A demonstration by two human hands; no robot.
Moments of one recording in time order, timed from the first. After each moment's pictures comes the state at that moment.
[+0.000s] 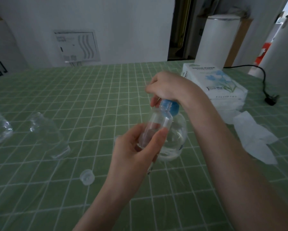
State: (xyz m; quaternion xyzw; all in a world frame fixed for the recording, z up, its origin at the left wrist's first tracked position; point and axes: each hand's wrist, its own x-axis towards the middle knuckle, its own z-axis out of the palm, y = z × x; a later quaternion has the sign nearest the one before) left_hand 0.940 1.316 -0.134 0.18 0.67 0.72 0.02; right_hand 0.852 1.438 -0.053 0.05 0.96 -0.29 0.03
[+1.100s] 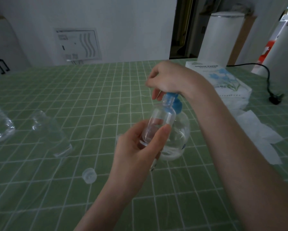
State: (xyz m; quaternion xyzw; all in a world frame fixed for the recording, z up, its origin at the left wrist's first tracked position) left_hand 0.937 1.316 -0.136 0.18 0.67 0.72 0.01; right_hand 0.849 1.436 -0.044 0.03 0.96 -0.28 0.00
